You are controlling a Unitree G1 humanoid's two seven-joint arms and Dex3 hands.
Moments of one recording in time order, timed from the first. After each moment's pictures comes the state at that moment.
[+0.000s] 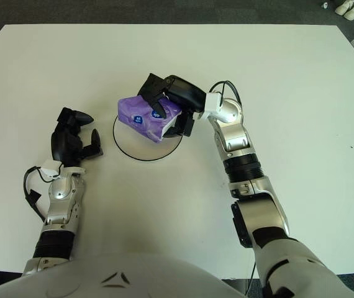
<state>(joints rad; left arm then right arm) 0.02 -0.07 0.08 0.14 -0.02 -0.30 0.10 -0.61 -0.25 0.16 0.22 0.13 -0.36 0.84</state>
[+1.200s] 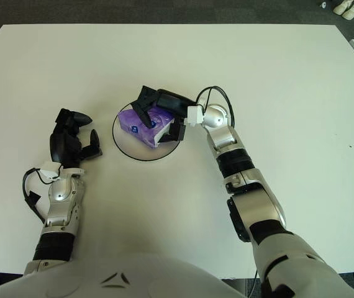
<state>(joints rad) 0.04 -0.08 0.08 0.12 -0.01 -0.29 0.12 -0.70 -0.24 0.25 0.53 -0.04 -0.70 0.77</state>
